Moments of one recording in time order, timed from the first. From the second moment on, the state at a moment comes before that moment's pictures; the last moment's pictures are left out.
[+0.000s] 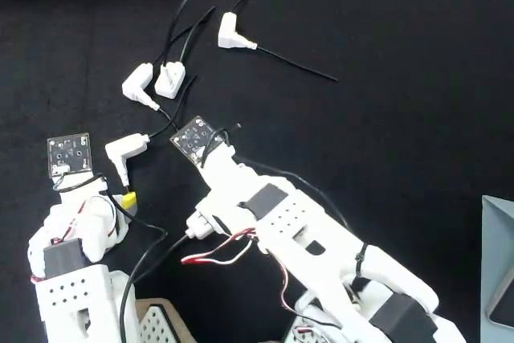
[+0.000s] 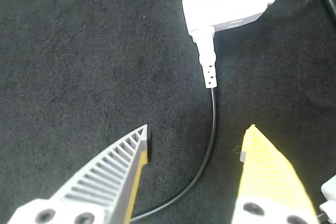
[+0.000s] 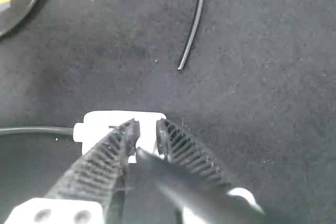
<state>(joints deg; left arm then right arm) -22.9 -80.9 79.7 64.0 -8.9 -42.8 -26.2 57.9 41.0 2.7</state>
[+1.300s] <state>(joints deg) 3.6 -73.6 63.9 76.9 -15.6 -32.8 -64.1 57.0 74.8 6.7</state>
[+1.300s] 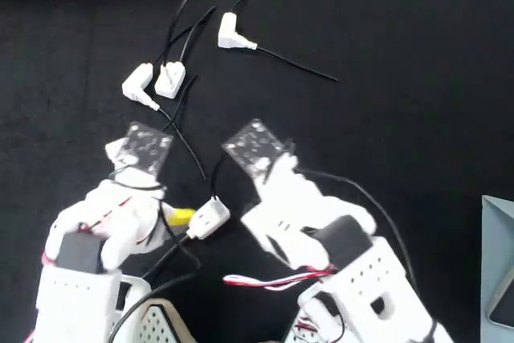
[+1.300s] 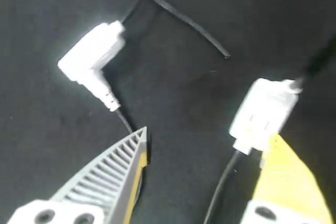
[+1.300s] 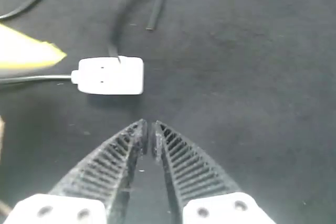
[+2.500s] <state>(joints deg) 6.4 -14.4 34.2 53.5 -15.8 -21.4 -68.3 67.5 64.9 10.4</state>
